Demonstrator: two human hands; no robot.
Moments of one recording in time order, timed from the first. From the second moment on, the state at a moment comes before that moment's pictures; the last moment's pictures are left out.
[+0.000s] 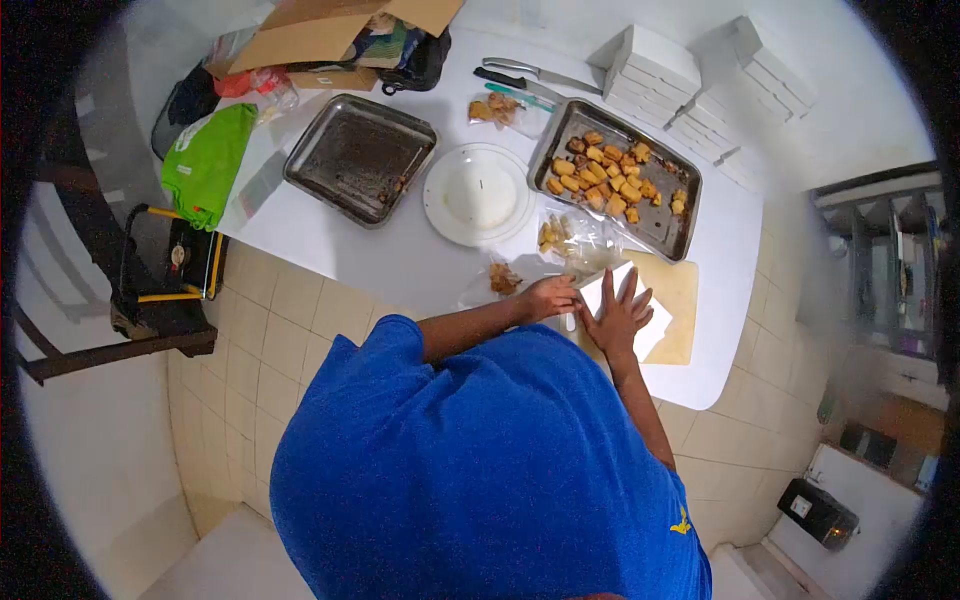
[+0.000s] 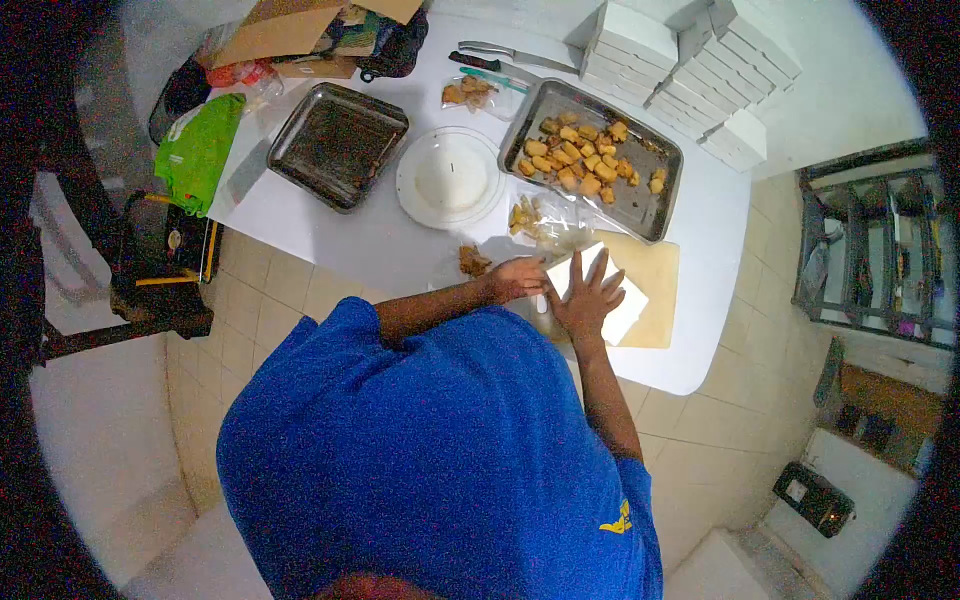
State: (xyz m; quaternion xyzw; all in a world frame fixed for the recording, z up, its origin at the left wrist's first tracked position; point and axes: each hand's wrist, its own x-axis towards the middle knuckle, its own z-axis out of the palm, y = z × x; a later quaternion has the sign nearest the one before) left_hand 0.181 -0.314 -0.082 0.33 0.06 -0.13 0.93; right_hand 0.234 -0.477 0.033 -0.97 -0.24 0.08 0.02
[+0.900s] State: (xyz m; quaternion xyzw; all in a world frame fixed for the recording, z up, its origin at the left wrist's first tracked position) left_hand 0.546 -0.116 0.118 0.37 0.20 0.17 0.89; right_hand 0.221 -0.633 -0.002 -0.94 -0.01 -0.02 0.35
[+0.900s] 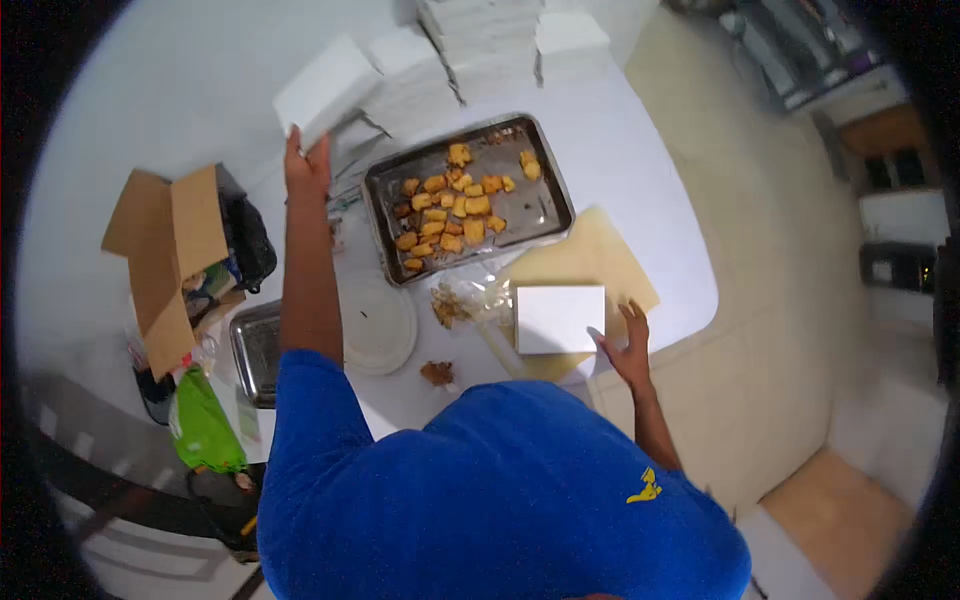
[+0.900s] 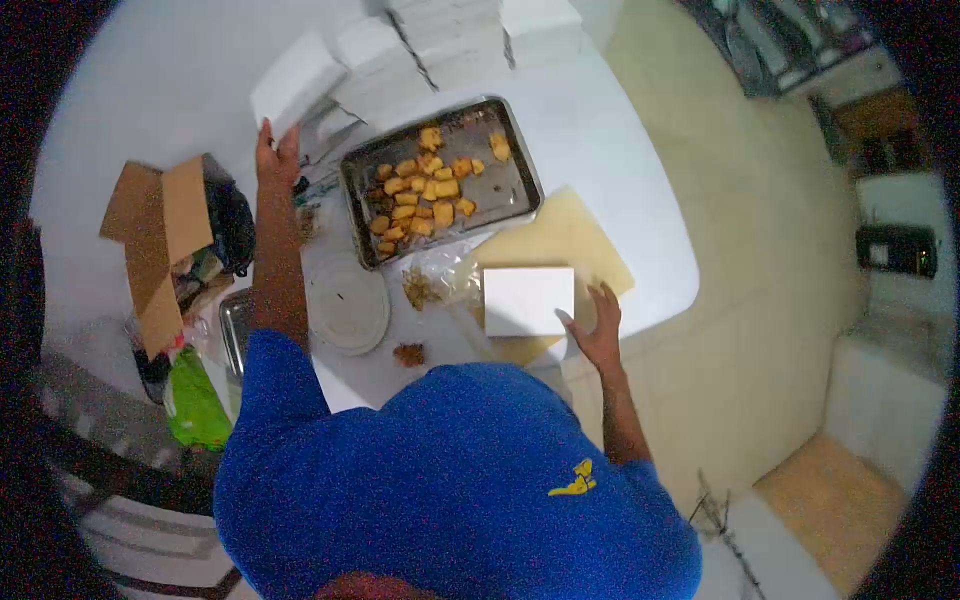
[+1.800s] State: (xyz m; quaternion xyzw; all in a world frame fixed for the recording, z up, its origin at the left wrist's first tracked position) left_hand 0.451 -0.255 0.091 0.84 0.02 0.25 0.48; right_hand 0.248 -0.563 0.040 -0.97 -0.03 0.22 0.11
